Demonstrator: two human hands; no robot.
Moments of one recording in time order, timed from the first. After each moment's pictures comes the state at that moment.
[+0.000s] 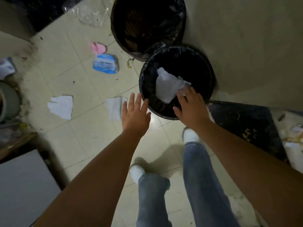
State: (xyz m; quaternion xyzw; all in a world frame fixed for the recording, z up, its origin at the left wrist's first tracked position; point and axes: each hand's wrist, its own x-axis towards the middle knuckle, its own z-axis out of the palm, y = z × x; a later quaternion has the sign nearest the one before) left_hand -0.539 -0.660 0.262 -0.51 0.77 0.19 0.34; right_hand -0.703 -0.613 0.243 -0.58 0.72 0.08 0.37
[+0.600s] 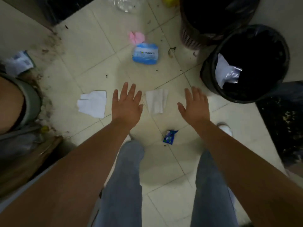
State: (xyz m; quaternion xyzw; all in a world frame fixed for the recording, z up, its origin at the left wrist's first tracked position) left_hand -0.211 -0.789 0.250 -0.42 0.82 0.14 0.35; right_hand -0.386 -0.691 0.233 -0.44 0.82 0.08 0.36
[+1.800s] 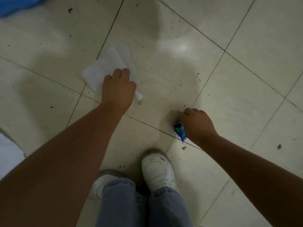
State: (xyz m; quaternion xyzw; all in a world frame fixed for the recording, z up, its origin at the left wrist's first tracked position) left_hand -0.259 -0.746 -0.140 -0.10 0.96 0.05 0.26; right_hand -0.304 -0.547 -0.101 -0.32 0.81 0.19 0.45
